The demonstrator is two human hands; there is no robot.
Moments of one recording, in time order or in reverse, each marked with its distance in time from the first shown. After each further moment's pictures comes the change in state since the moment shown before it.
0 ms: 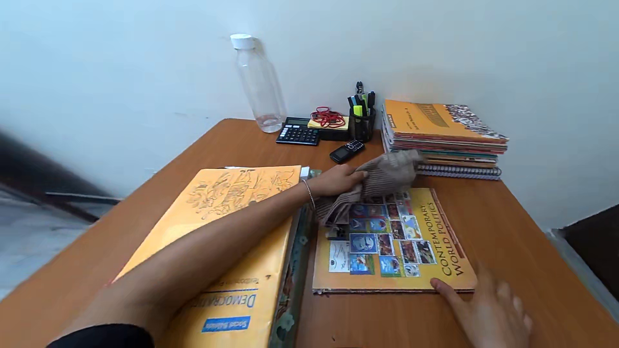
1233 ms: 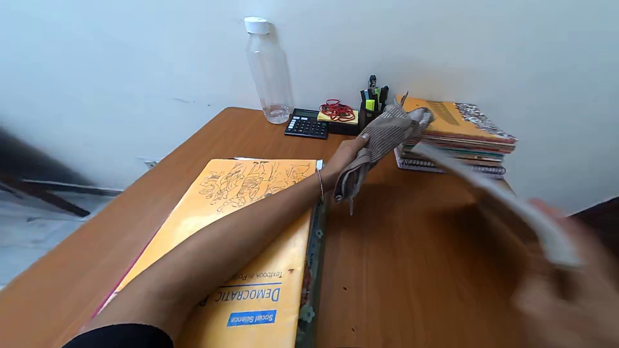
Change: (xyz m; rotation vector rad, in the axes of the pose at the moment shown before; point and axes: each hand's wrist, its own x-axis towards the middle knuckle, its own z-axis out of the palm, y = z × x) left_hand 0.002 -0.010 0.001 -0.900 0.358 0.117; right_hand -0.002 -0.054 -0.054 0.070 0.697 -0.792
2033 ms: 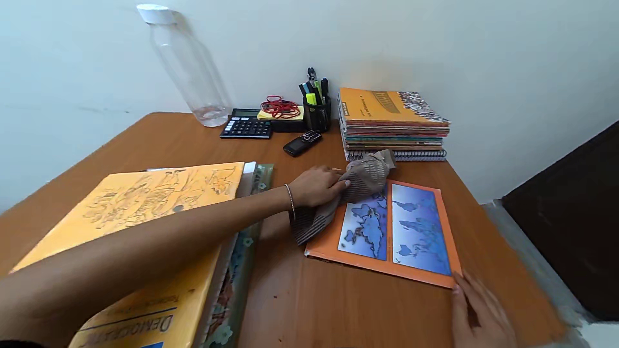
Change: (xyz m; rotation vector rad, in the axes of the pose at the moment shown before) left_hand 0.006 -0.025 0.059 1.242 -0.557 0.109; right_hand -0.153 0.077 -0.005 -0.098 -0.202 0.588
